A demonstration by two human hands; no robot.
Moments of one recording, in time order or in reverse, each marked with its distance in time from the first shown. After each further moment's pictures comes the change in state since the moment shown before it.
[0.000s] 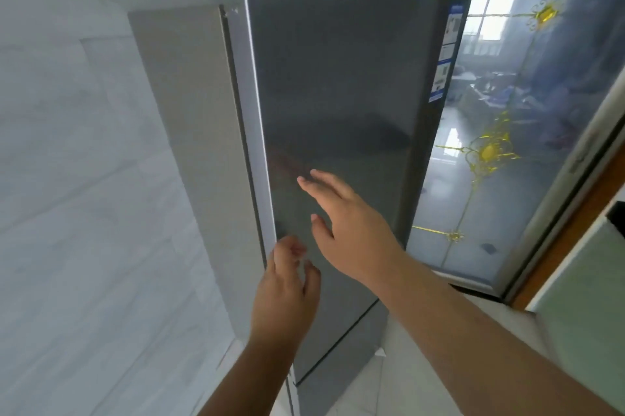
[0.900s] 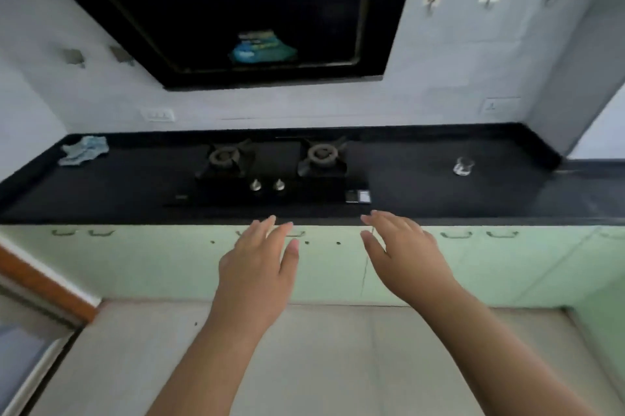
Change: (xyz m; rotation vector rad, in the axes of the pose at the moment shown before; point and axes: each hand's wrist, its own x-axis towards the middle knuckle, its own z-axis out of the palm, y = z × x) left_hand -0.377 0.378 0.204 -0.193 -1.295 1.427; right_hand -0.635 -0.070 -0.219 -0.609 0.680 2.020
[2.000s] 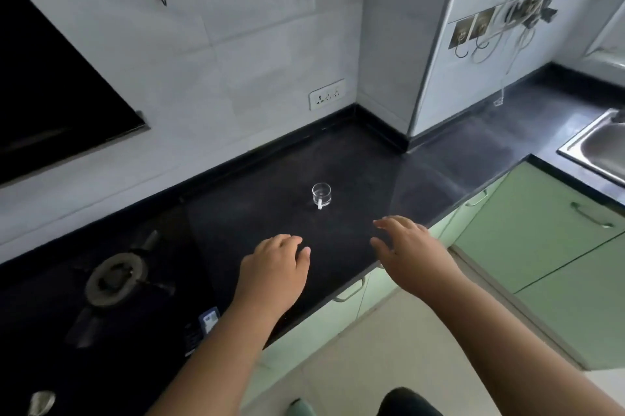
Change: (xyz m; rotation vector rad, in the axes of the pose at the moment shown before) left_hand 0.402 0.301 0.291 0.124 -0.490 0.554; right_hand 0.242 0.376 -0.059 0.048 0.036 0.655
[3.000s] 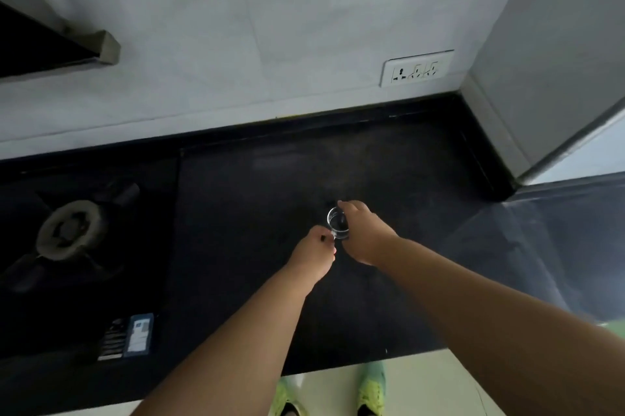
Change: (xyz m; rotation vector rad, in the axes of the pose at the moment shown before) left_hand 0.262 0.033 0.134 -0.962 -0.144 -0.770; right_hand 0.343 0.011 0.114 -0.075 -0.535 -0.348
